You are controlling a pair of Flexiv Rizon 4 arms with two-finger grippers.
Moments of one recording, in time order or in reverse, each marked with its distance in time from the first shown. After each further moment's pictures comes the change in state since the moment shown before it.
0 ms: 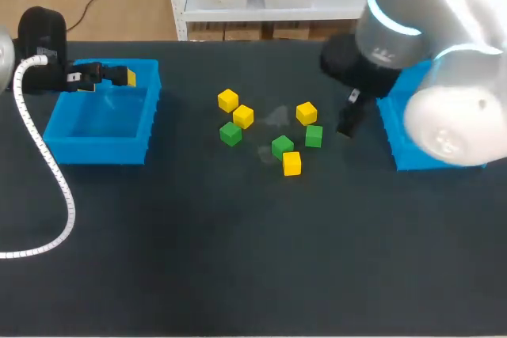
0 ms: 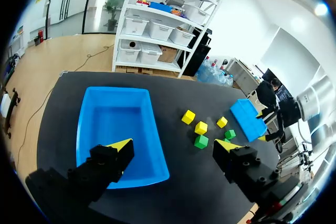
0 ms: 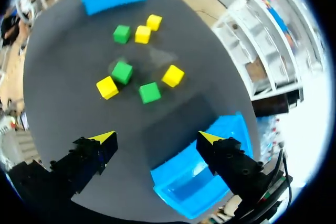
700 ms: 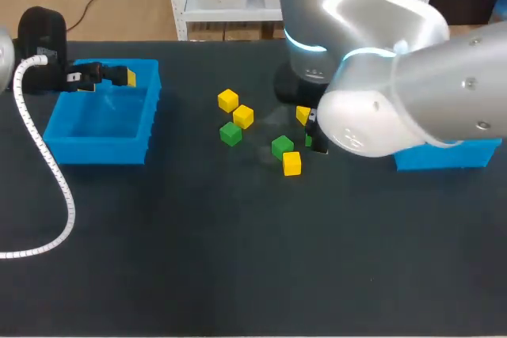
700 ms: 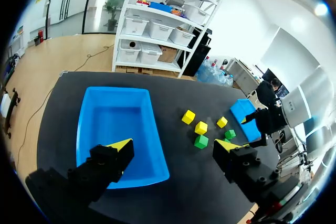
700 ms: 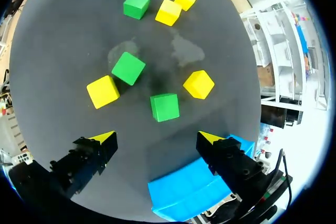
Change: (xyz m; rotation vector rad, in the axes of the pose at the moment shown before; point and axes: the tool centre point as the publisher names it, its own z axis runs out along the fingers) left arm 0.000 0.000 0.000 0.000 0.000 0.000; right arm -0.027 0.012 0.052 -0.006 0.212 -0.121
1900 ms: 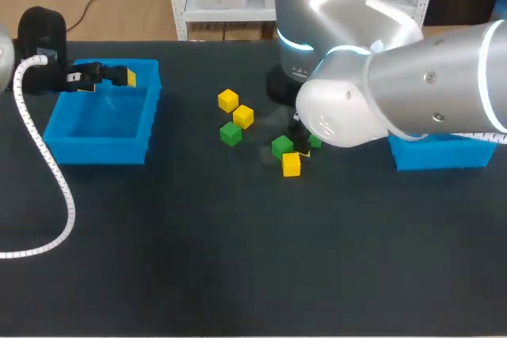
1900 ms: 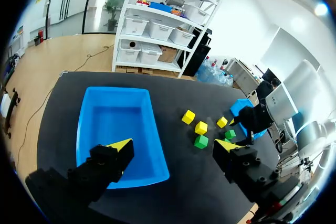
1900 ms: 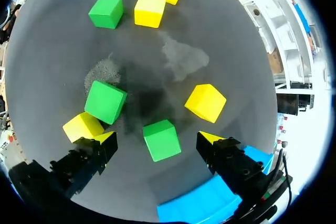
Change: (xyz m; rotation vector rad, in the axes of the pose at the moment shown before) left arm 0.000 0.000 0.000 0.000 0.000 0.000; right arm -0.031 -0.002 0.038 -0.088 -0.023 0.126
